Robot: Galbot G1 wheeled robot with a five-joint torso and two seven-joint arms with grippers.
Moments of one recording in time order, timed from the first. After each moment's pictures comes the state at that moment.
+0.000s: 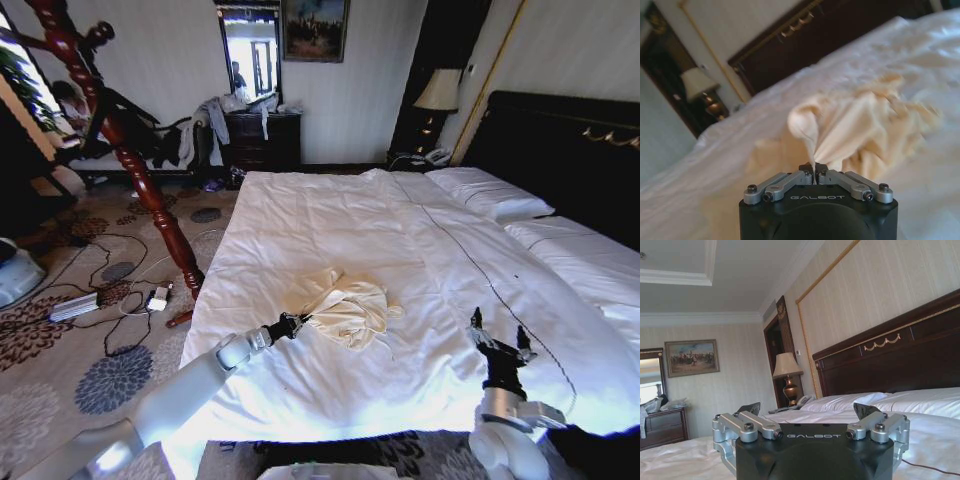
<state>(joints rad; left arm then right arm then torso) 0.71 -0.93 0.31 -1.47 -0.13 -0.27 0.24 -1.71 1.29 0.83 2.04 0.55 0.40 0.25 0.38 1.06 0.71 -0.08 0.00</state>
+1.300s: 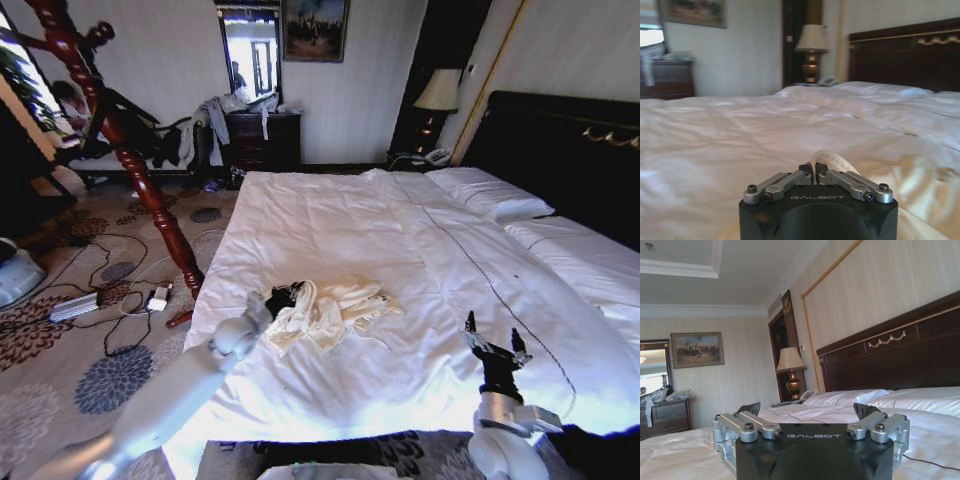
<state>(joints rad) 0.73 -1.03 0.17 -1.69 -0.65 0.21 -0.15 -1.74 1.29 0.81 2.05 0.53 0.40 0.25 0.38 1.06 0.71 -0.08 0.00</state>
